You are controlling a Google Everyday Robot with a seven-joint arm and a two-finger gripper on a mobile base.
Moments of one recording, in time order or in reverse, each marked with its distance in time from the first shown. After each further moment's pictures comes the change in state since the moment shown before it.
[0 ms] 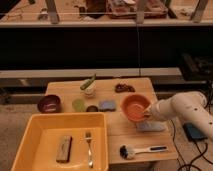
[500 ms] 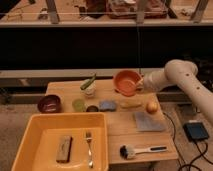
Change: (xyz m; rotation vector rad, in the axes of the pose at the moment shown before) arm 0.029 -0.149 -0.022 0.115 -0.047 -0.169
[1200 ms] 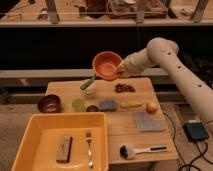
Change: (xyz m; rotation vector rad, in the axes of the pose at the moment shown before) arm -0.030 -0.103 0.009 0.095 -0.055 -0.134
